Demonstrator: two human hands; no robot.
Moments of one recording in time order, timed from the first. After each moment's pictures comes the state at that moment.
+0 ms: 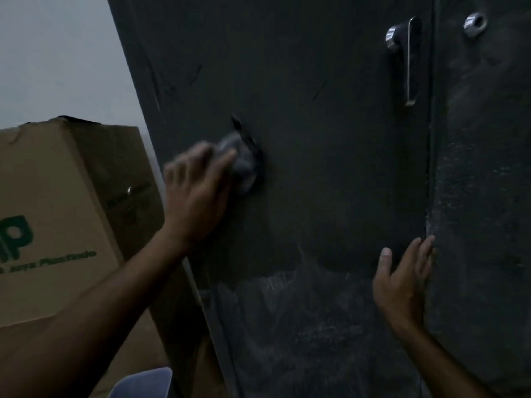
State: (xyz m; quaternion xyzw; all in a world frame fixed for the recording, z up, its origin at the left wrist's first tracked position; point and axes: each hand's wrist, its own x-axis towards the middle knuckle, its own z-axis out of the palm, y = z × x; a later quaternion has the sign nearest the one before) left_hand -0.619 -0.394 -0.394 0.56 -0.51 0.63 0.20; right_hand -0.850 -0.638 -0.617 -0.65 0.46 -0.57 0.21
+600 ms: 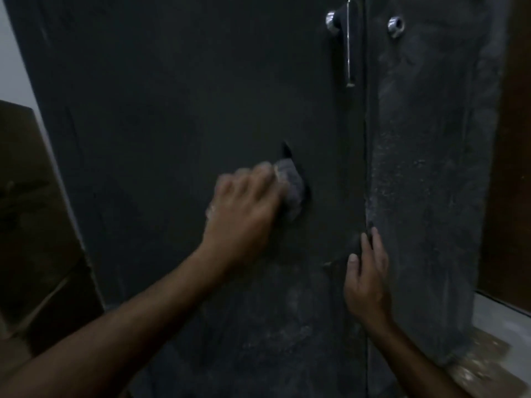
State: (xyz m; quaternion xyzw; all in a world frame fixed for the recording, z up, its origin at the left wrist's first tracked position) left_hand -0.700 -0.509 -0.482 0.49 -0.60 0.59 0.20; right_hand -0.881 -0.678 -0.663 -0.69 0.38 -0.61 0.11
